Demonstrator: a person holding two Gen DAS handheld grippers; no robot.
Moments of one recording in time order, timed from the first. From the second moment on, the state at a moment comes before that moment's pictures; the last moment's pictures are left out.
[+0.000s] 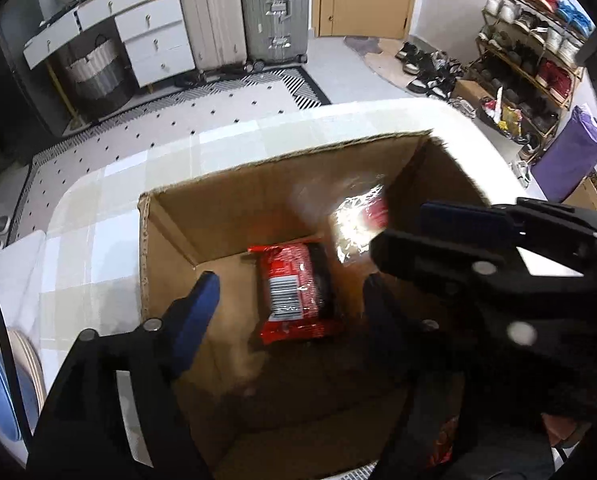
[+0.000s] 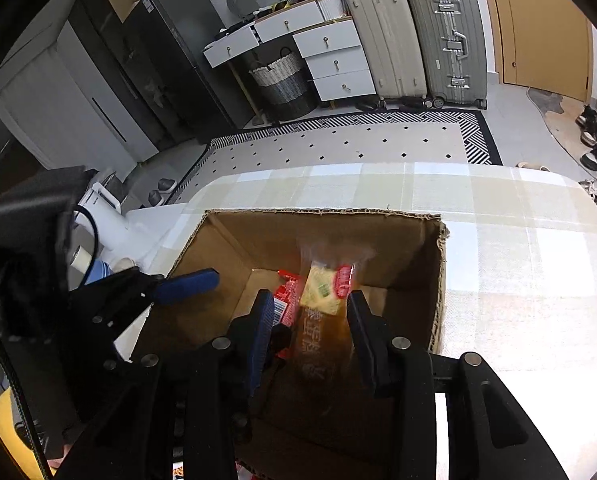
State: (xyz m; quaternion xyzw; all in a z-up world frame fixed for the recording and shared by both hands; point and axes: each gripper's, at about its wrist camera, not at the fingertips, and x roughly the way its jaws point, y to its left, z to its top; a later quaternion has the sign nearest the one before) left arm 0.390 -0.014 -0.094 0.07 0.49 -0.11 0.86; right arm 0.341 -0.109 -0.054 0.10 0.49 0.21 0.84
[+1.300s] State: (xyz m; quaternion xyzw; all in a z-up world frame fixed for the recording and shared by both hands) left arm 0.084 0.009 0.101 0.02 0.31 -0.09 0.95; right arm 0.108 -0.126 0.114 0.04 0.32 0.19 0.93
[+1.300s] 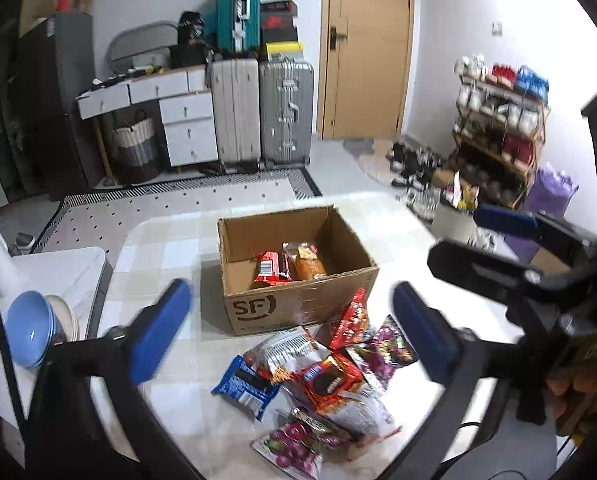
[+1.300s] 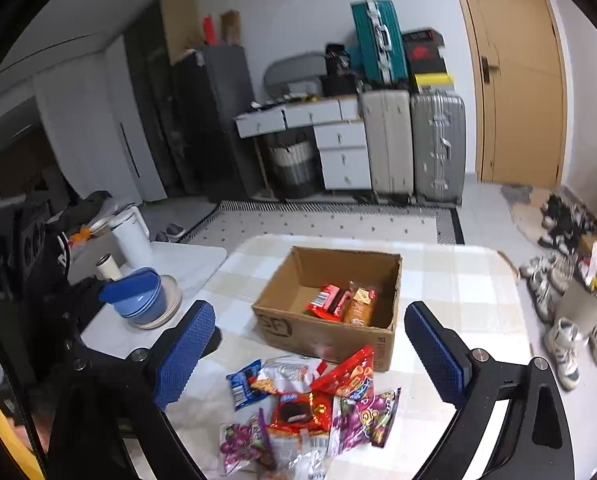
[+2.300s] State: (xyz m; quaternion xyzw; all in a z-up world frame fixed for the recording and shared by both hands) left arm -0.045 0.053 -0.033 0.01 0.34 -0.05 0.94; right arm -0.053 -0.135 0.005 0.05 0.27 0.18 0.94
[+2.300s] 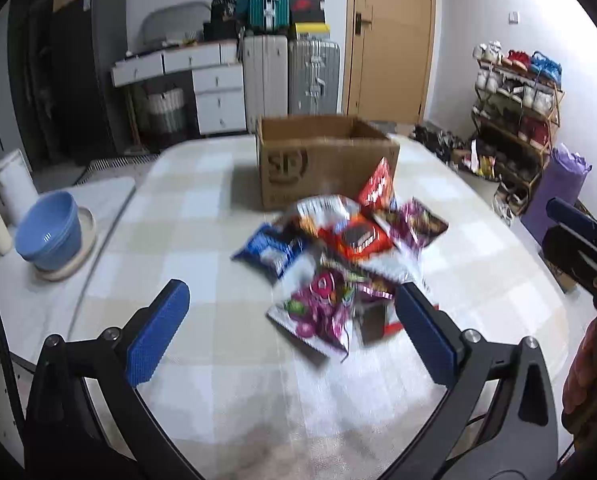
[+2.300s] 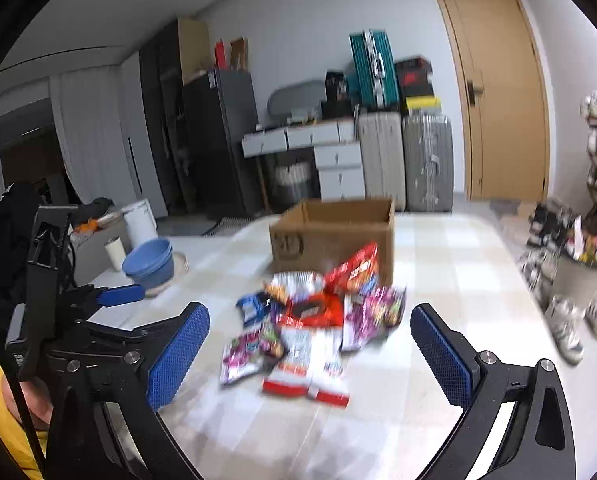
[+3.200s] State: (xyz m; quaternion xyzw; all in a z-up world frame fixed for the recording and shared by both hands) left arm -0.001 0.069 -0.085 -0.04 0.39 -0.04 0.92; right arm -0.022 -0.120 -0.040 0.05 0.34 0.16 0.92
